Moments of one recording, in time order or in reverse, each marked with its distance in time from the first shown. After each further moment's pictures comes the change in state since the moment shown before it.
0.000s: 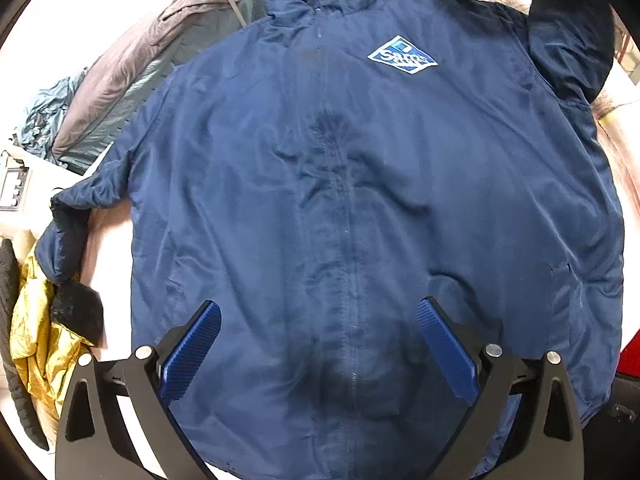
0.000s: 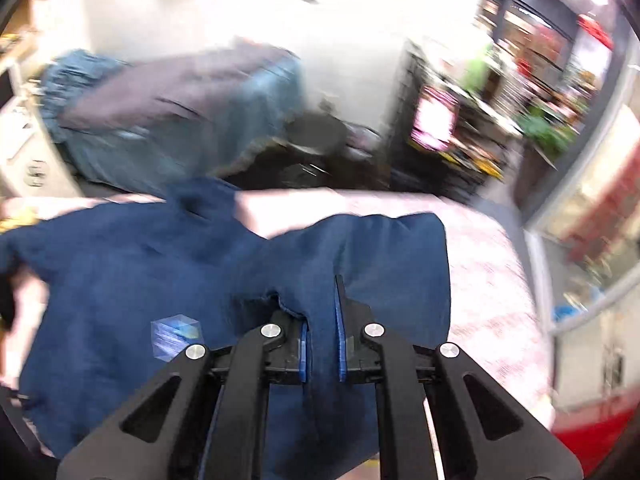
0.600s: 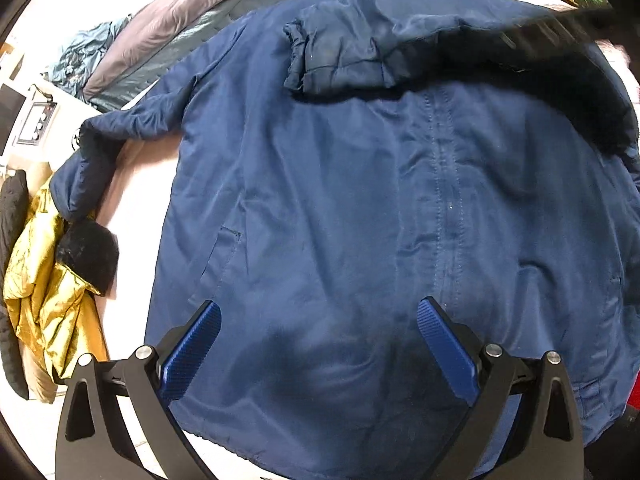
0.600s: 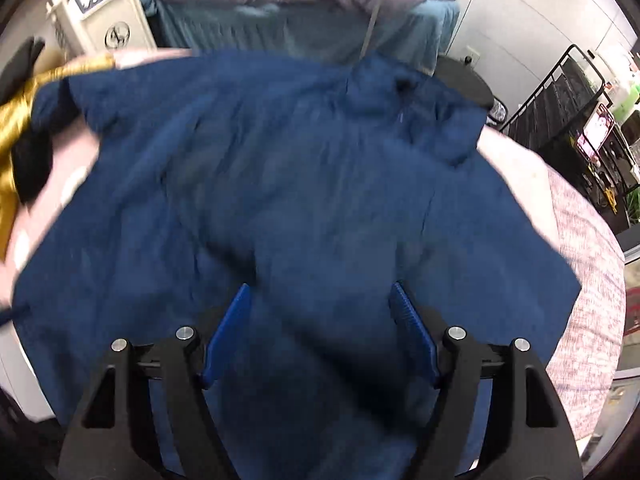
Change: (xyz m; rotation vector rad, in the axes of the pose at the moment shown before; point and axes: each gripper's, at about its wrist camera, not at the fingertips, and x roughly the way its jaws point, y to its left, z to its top) left arm 0.025 0.063 -0.020 -0.178 0.077 0.047; right arm 0.103 0.201 -0.088 -0.311 0.304 0.158
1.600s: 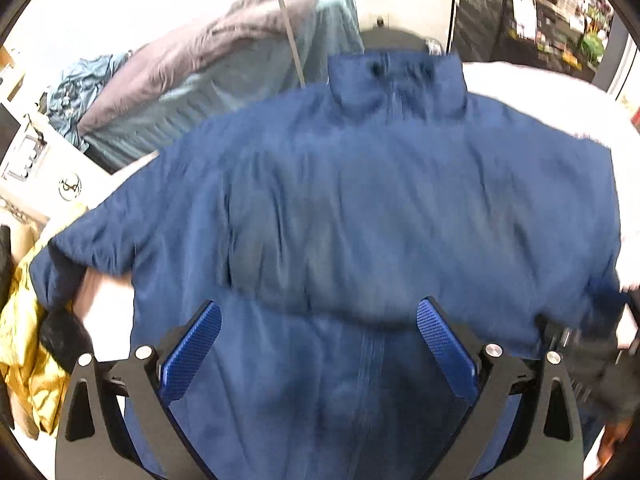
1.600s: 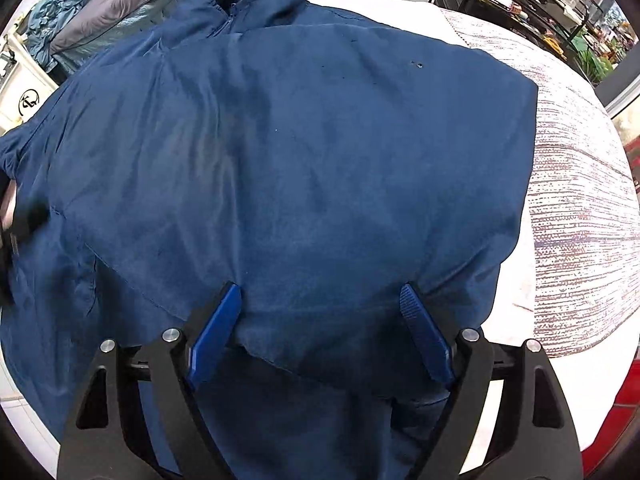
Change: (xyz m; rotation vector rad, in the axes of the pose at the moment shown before) left arm -0.012 -0.044 0.146 -0.047 -0.224 -0.062; right arm 0.040 -0.100 -0.085 0.387 0.125 -0.065
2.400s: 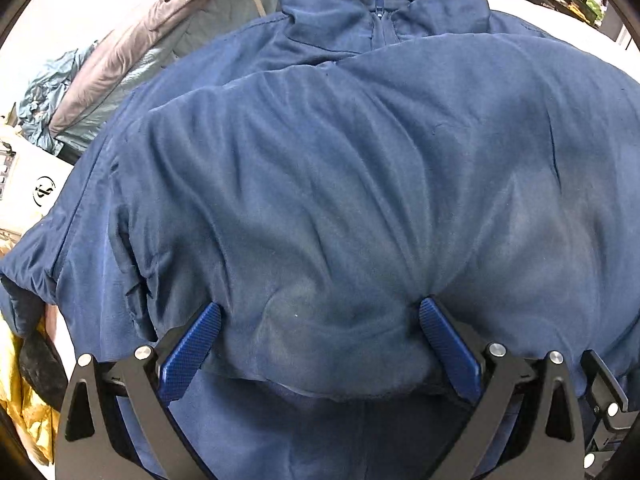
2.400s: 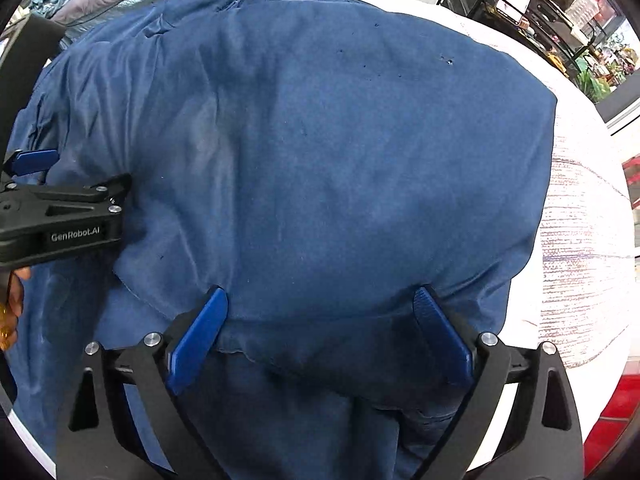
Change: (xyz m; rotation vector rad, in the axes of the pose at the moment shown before) left arm 0.094 -0.030 -0.004 0.085 0.144 -0.007; right arm 0.020 0.015 -0.006 -0.059 0.005 -0.082
